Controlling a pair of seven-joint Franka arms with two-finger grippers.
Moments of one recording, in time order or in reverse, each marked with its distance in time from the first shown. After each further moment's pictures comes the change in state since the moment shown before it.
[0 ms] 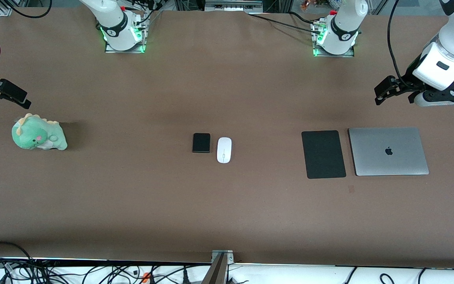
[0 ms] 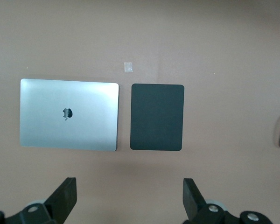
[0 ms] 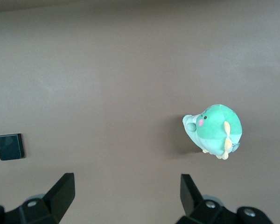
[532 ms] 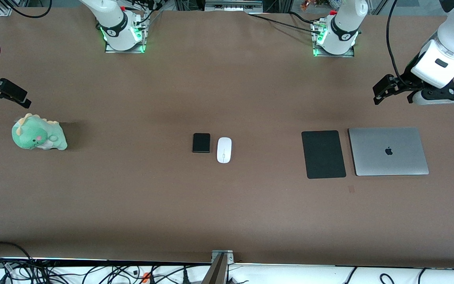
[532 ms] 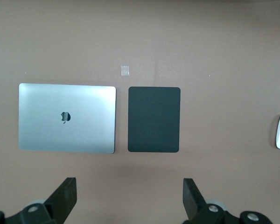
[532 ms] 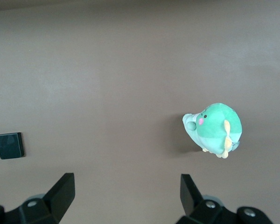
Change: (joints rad) left arm 0.000 0.002 -0.012 0.019 0.000 0.000 0.000; right arm 0.000 -0.001 0.000 0.000 0.000 -0.006 0.000
